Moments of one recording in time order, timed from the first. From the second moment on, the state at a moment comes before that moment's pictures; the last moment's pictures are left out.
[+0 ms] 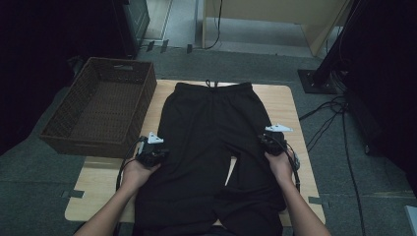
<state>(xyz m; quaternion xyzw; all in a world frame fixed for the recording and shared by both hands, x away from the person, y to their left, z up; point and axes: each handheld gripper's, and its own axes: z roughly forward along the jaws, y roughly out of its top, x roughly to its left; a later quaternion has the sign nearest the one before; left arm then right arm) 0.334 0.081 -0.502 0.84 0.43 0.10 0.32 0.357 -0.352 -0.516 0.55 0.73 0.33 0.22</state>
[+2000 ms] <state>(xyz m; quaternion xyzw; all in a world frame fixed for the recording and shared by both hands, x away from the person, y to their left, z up) 0.286 0.110 -0.495 0.82 0.46 0.06 0.33 0.448 -0.229 -0.492 0.49 0.77 0.38 0.14</state>
